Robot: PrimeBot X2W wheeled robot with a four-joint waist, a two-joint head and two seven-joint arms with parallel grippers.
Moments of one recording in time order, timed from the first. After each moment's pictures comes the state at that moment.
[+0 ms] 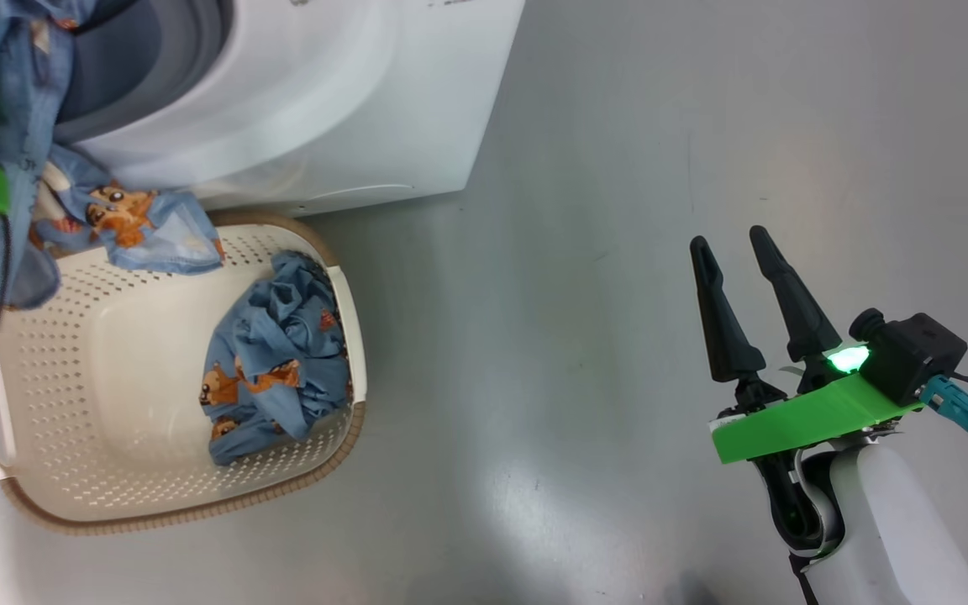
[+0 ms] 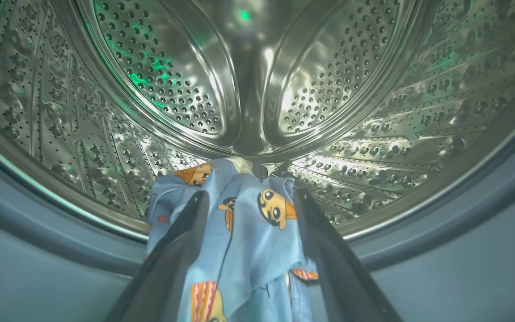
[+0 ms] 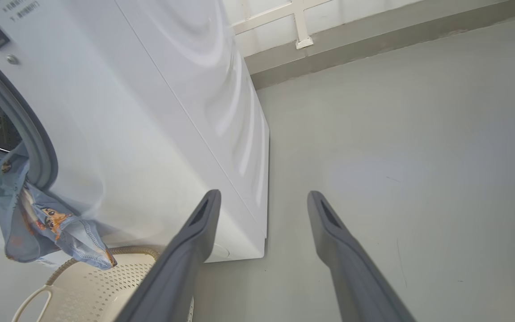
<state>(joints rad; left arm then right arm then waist) -0.94 0.36 -0.15 0.62 -0.66 -0.13 -0.26 -0.35 -0.07 0.11 0.17 0.41 0.13 -0.25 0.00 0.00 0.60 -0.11</state>
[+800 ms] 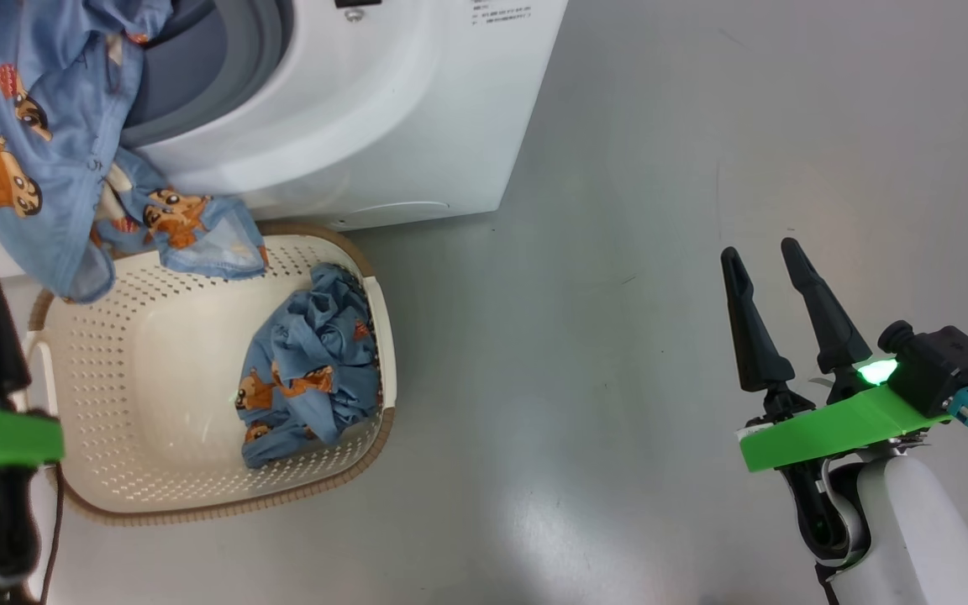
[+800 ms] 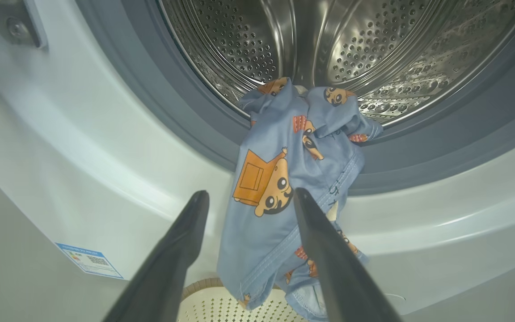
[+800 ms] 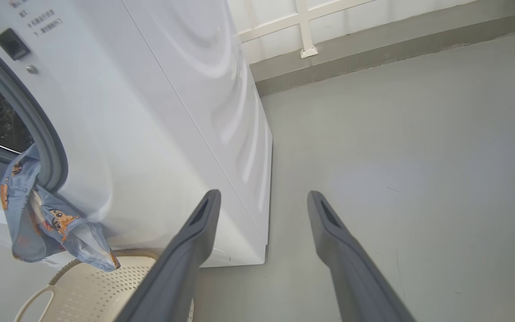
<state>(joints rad) -0.38 0.25 0.12 0.27 -0.50 -0.13 -0.26 -0.32 -0.10 0.08 0.16 0.41 0.13 -0.25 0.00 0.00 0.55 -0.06</state>
